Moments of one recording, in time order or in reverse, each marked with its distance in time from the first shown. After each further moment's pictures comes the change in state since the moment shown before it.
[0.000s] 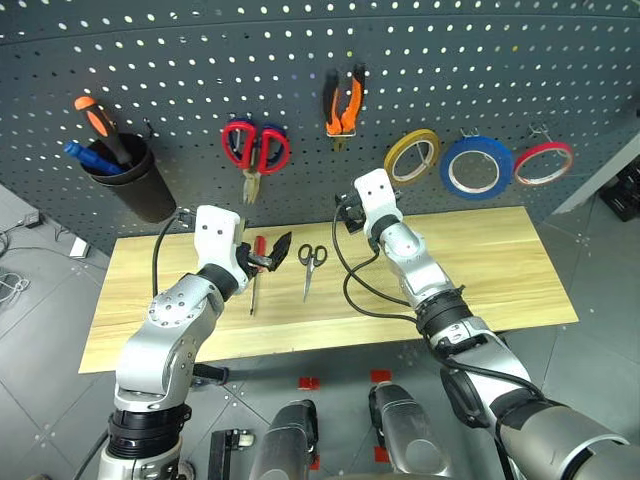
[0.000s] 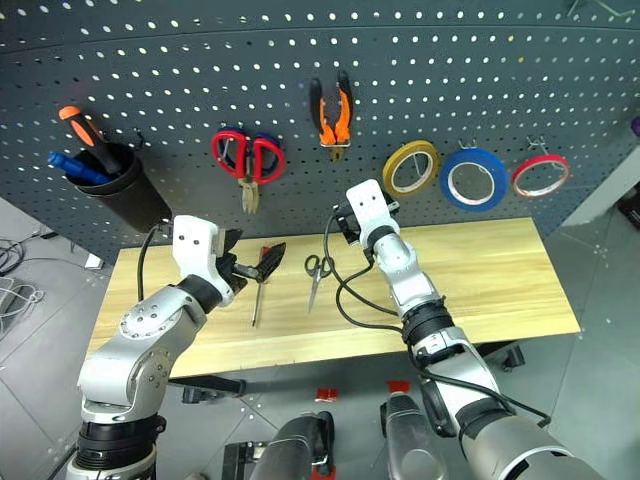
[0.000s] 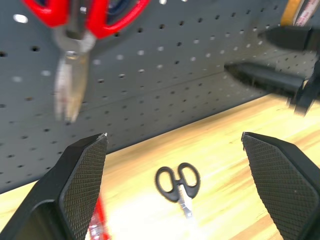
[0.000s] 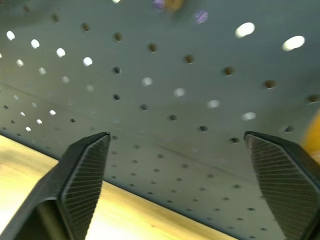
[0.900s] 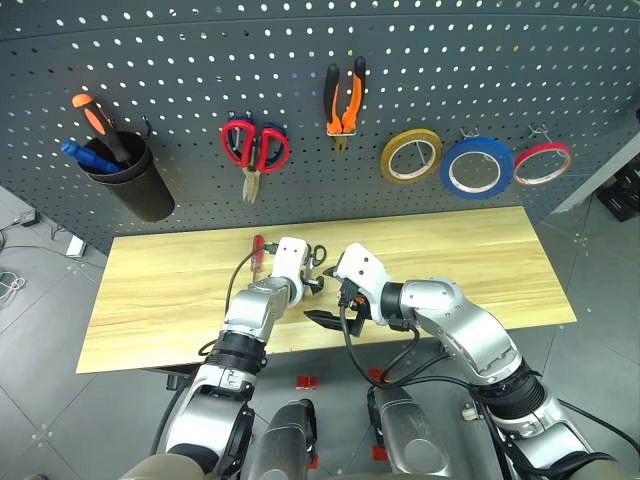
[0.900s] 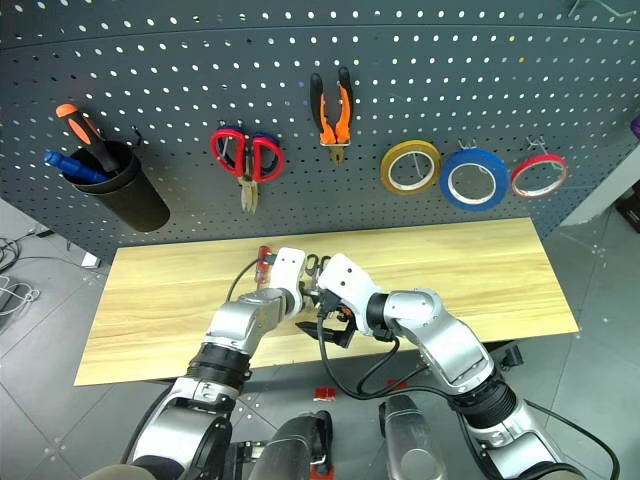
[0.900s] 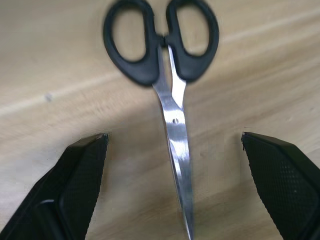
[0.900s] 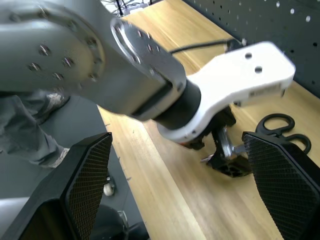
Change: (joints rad) left arm -0.400 -0.239 -0.160 0.939 0.254 0.034 0.103; right arm 0.405 -0.276 0.321 -0.954 0.284 0.758 0.572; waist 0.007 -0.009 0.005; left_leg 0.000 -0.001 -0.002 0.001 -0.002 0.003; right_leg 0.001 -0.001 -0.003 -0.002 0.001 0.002
